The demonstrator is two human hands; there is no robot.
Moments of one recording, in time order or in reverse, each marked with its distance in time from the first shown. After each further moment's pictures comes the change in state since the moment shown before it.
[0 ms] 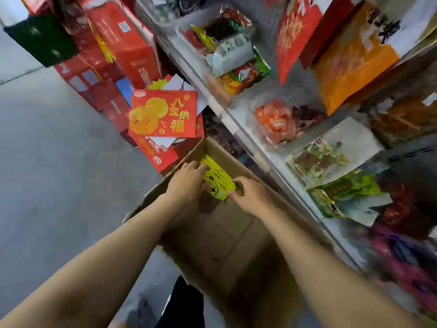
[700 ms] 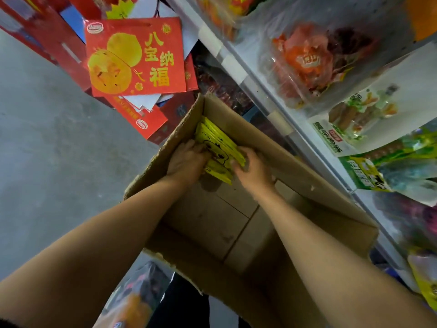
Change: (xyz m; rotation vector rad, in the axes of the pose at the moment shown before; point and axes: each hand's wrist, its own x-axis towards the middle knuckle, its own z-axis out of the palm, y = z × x) left_hand 0.066 -0.055 0.100 0.197 -0.133 0.168; right_hand 0.084 0.038 0.098 0.407 0.134 0.192
